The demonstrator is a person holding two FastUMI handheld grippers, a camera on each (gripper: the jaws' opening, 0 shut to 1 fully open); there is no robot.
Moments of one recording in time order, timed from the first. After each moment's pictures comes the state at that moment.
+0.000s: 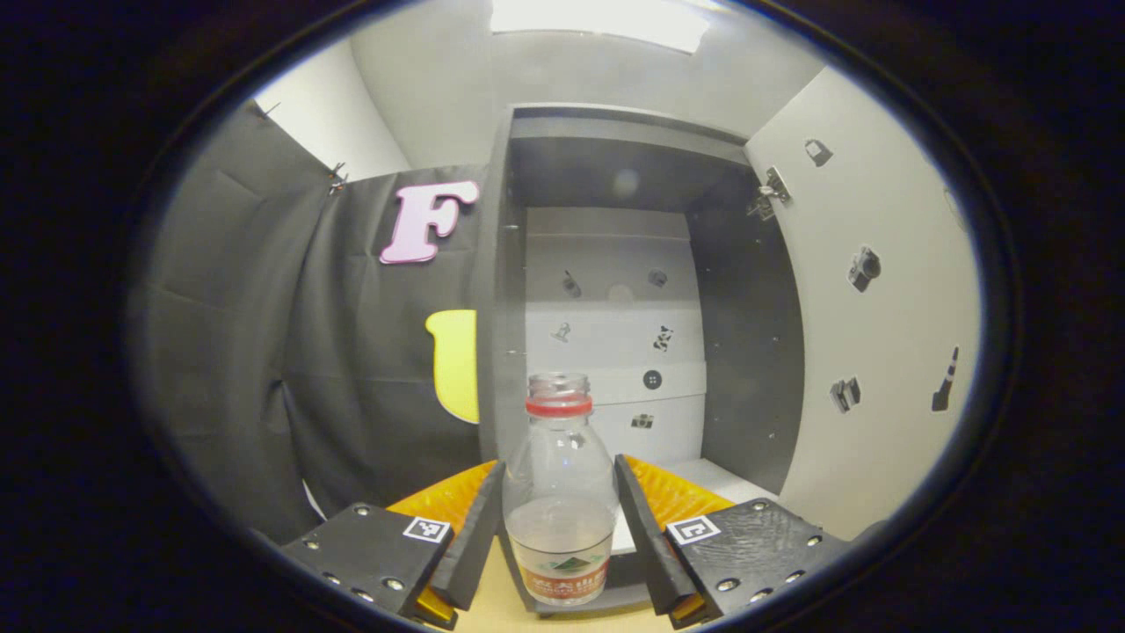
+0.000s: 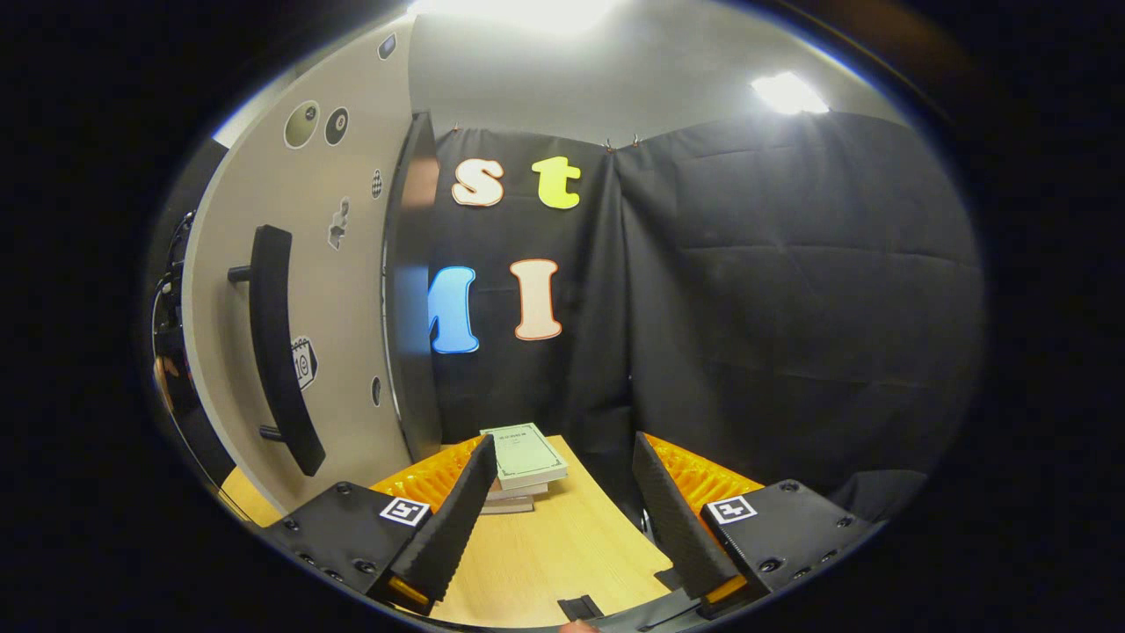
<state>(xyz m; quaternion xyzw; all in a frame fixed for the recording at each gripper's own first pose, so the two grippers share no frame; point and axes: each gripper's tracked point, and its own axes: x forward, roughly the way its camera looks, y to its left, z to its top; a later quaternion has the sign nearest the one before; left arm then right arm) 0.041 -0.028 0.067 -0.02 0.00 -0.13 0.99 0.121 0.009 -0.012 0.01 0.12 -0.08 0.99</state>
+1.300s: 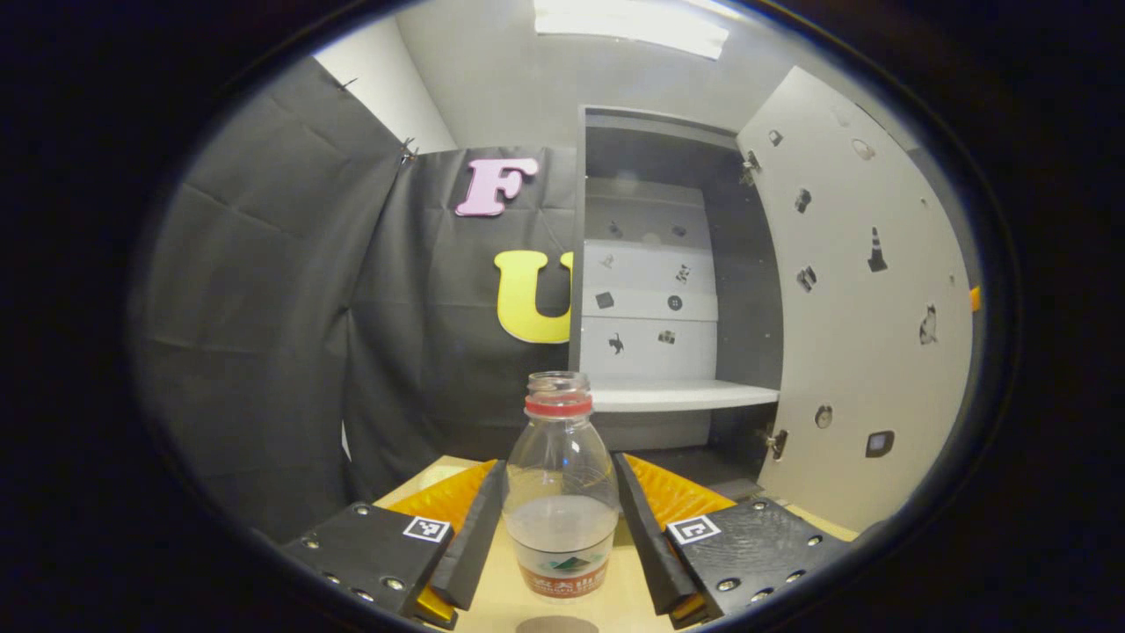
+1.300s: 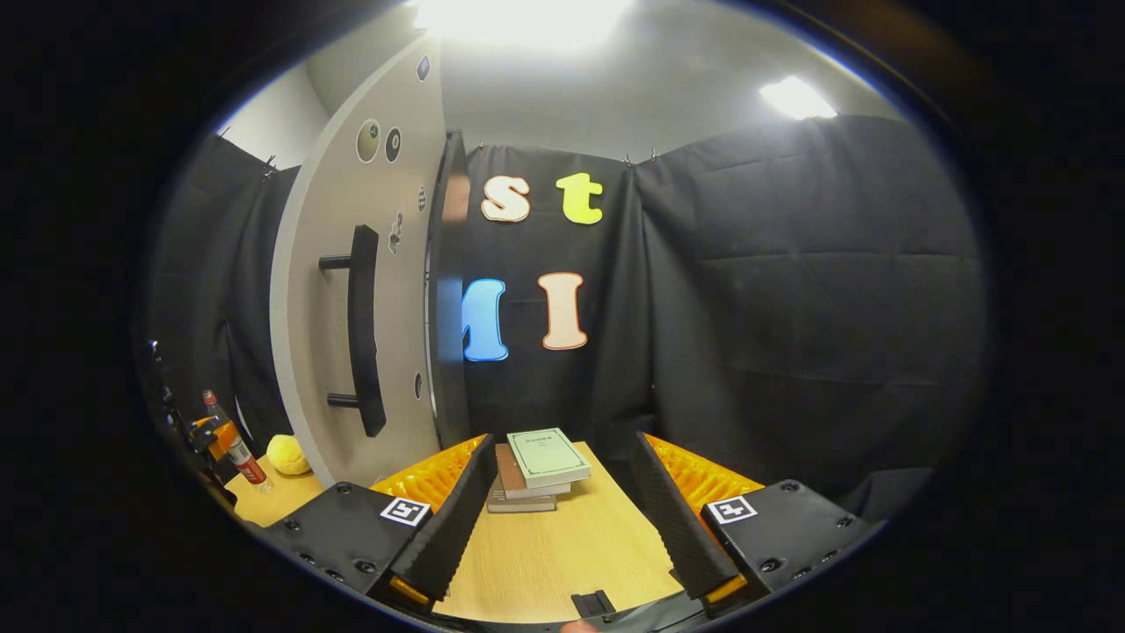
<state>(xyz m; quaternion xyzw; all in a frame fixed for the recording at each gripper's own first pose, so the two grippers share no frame) -0.116 0.045 -0.124 -0.05 0.03 -0.09 0.99 0.082 0.027 -0.013 0.01 0.09 -0.05 0.99</state>
